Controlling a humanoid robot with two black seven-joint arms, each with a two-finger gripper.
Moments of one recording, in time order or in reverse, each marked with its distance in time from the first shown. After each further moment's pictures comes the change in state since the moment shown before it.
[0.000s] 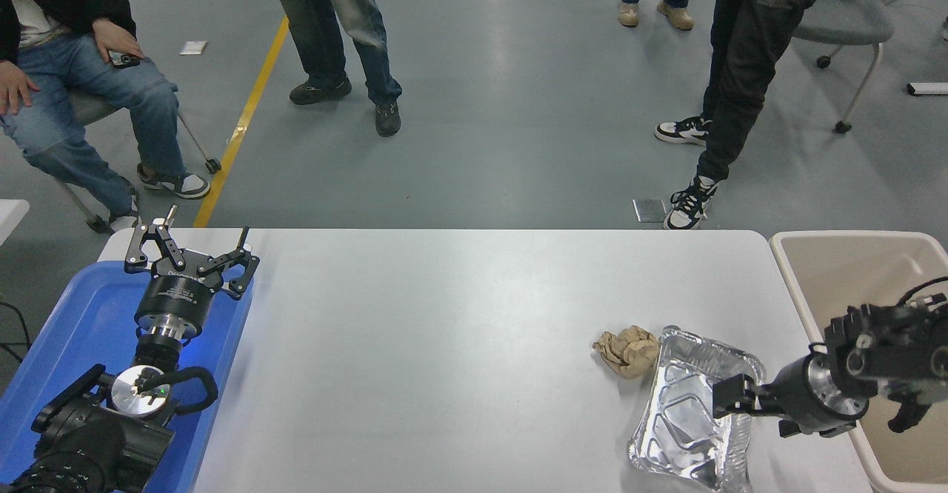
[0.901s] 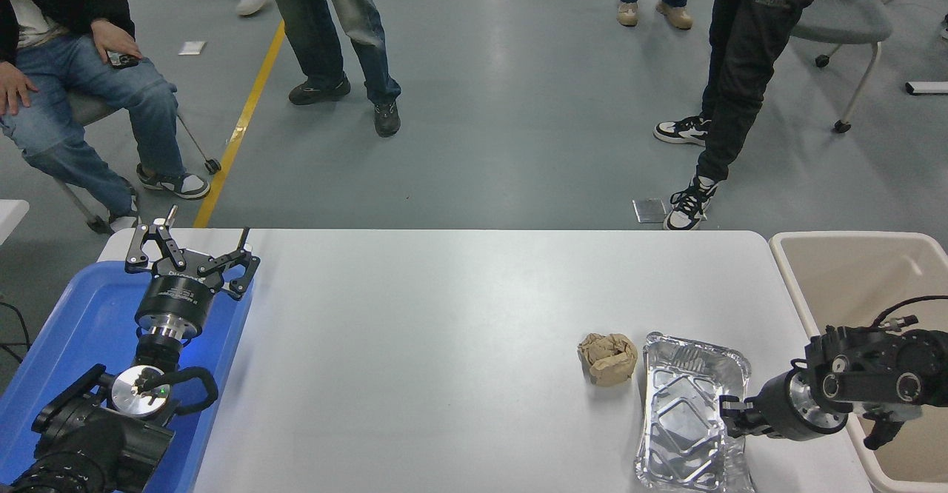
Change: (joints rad) left arm 0.000 0.000 0.000 0.000 0.000 0.000 0.000; right arm -0.050 0.033 0.029 -0.049 -0.038 -0.026 0.007
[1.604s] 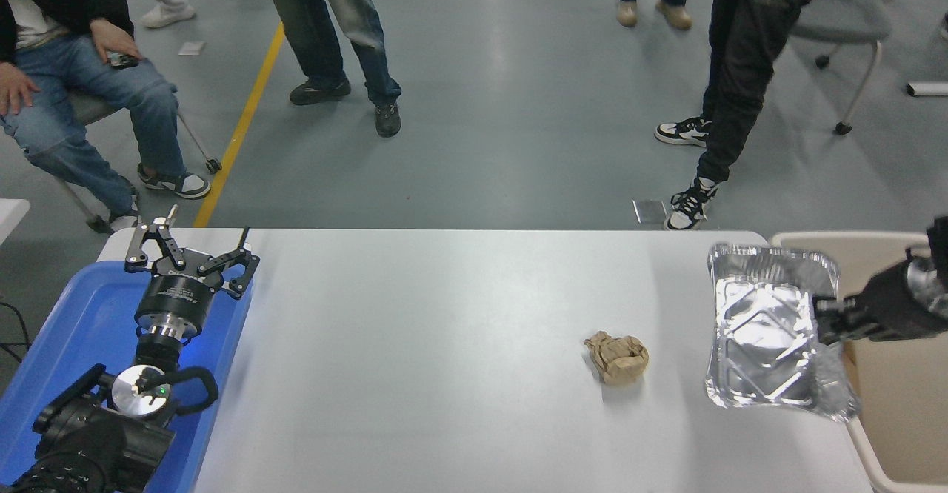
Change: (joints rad) left arm 0.000 0.000 0.001 -0.001 0.000 0.000 0.002; right arm 1.051 -0.214 -0.525 0.311 0.007 0.378 0.051
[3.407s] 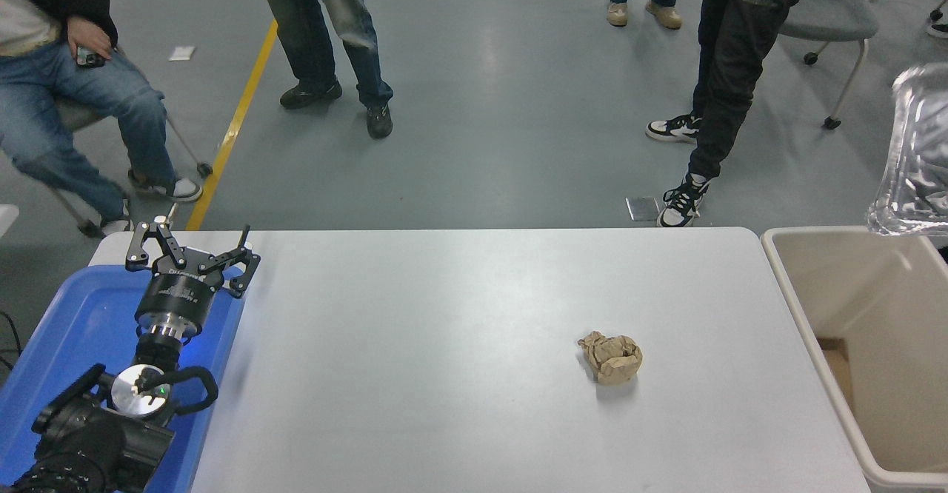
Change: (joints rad) left arm 0.000 0.000 -0.002 0.000 -0.002 0.000 -0.002; right arm -0.839 0.014 0.615 -0.932 -0.359 -0.531 0.028
